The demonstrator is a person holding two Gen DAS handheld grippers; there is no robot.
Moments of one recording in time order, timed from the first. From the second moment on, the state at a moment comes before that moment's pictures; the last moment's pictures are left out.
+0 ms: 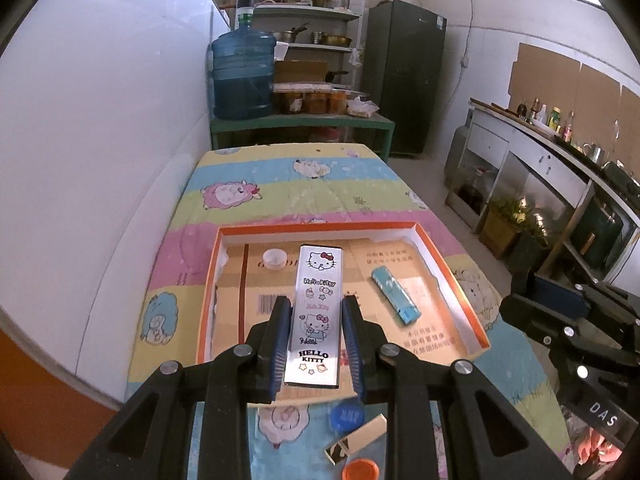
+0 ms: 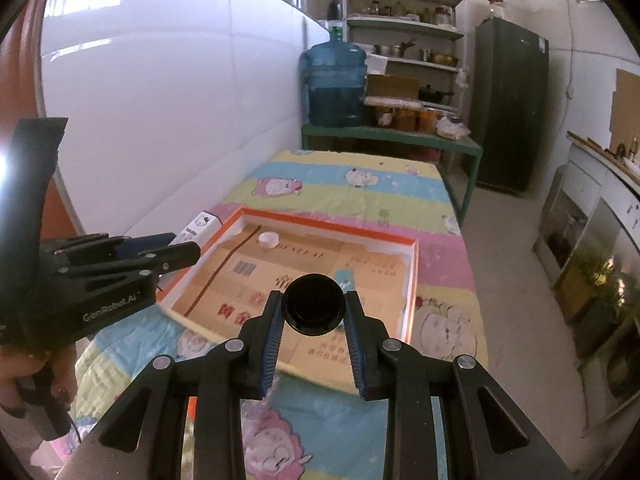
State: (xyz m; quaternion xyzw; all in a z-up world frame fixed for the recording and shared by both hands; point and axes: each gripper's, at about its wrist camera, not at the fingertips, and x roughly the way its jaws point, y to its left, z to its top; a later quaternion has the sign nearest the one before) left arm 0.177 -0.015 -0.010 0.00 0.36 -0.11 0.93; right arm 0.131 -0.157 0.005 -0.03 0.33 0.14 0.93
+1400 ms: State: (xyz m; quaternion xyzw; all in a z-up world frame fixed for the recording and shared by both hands) left arm 0.291 -0.058 -0.092 -0.01 0.44 -0.13 0.89; right arm 0.281 -0.186 -0.088 -0.03 0.44 0.12 0.89
